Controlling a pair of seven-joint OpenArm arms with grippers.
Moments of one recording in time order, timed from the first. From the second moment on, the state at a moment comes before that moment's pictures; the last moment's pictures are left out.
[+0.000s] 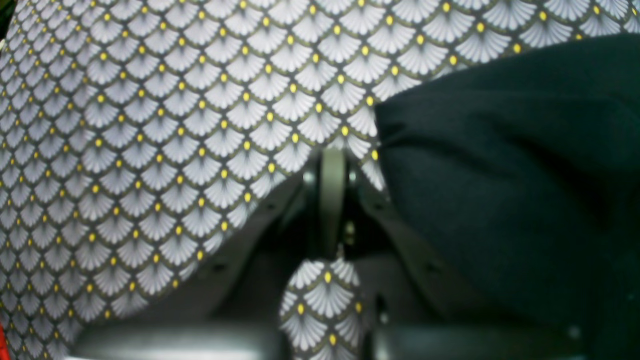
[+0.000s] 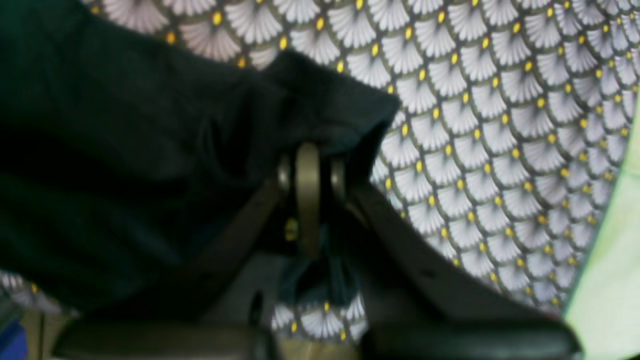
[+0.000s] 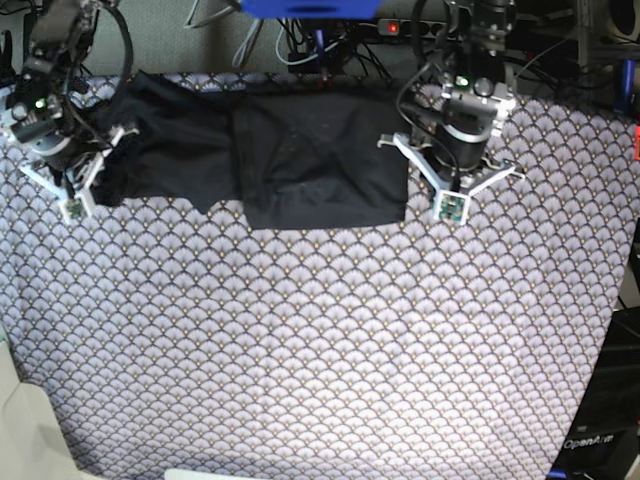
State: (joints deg) left arm 20.9 -3.8 3.5 112.7 8.5 -4.0 40.6; right arm -15.4 7.5 27.9 111.0 3.9 39.8 -60.3
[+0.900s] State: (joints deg) left arm 23.3 -4.7 -2.5 112.7 8.6 -3.8 40.2; right arm -13.7 7.7 38.4 106.0 4.5 39.8 -63.8
